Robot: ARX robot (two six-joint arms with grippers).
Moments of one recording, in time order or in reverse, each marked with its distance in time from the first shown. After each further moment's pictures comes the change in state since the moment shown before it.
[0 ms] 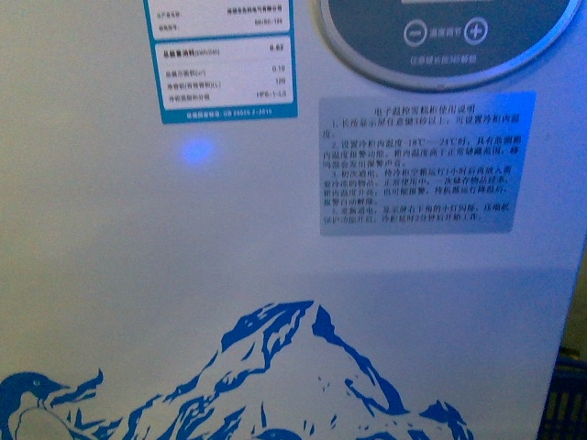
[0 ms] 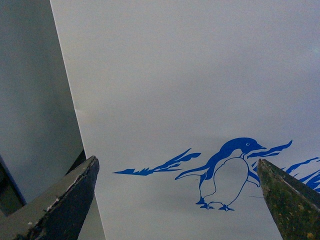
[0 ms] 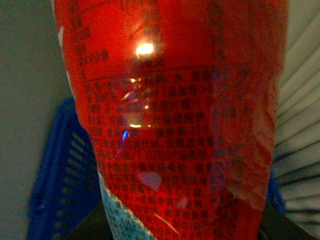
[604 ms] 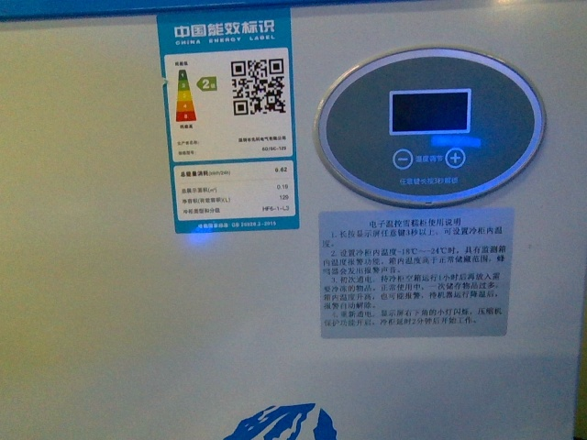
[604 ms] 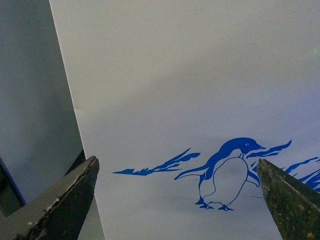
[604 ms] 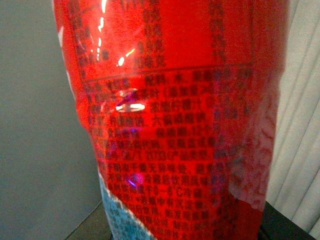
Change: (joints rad) left arm 0.000 0.000 0.000 0.000 0.000 0.000; right arm -0.098 -0.951 -0.209 -0.193 -0.086 0.116
